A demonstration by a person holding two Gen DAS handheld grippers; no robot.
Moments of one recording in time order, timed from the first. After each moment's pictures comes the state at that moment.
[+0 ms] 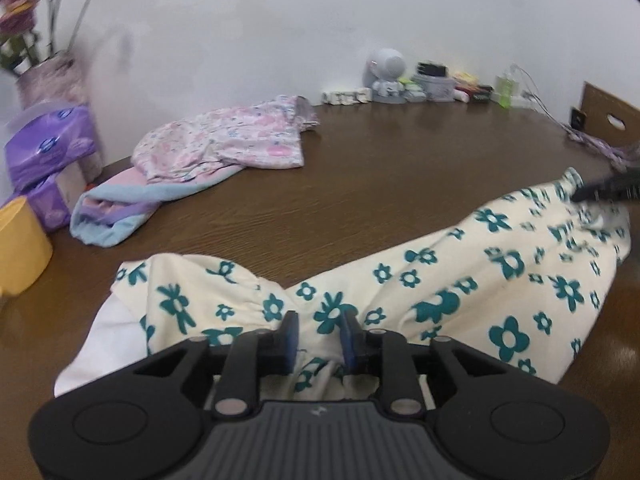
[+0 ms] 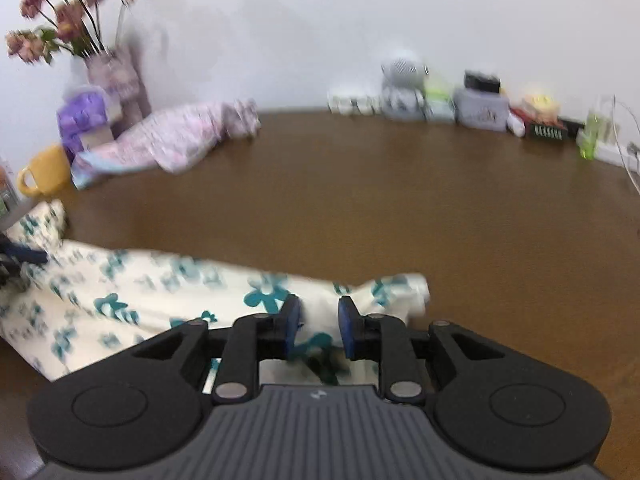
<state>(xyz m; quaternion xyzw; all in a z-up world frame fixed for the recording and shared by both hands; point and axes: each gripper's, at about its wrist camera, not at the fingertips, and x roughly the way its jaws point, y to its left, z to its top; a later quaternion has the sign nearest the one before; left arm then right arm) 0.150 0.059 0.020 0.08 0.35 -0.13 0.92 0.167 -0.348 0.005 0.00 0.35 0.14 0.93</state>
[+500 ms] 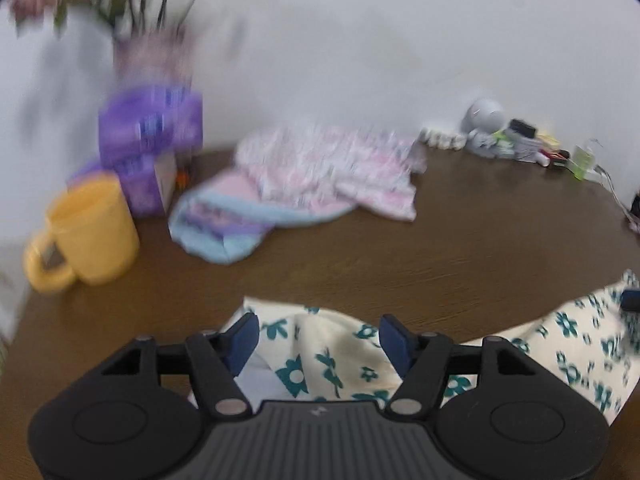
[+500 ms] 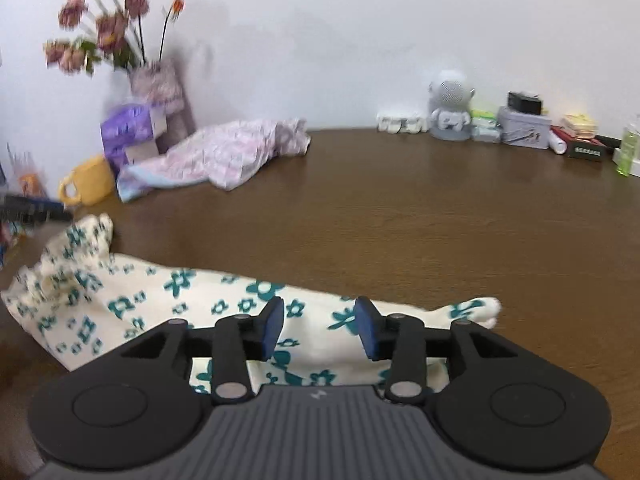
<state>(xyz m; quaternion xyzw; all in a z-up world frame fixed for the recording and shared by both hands) 0.204 0.137 0.064 -0.02 0.39 -0.05 0.92 0.163 -0.312 0.021 0.00 0.33 0.19 0.93</state>
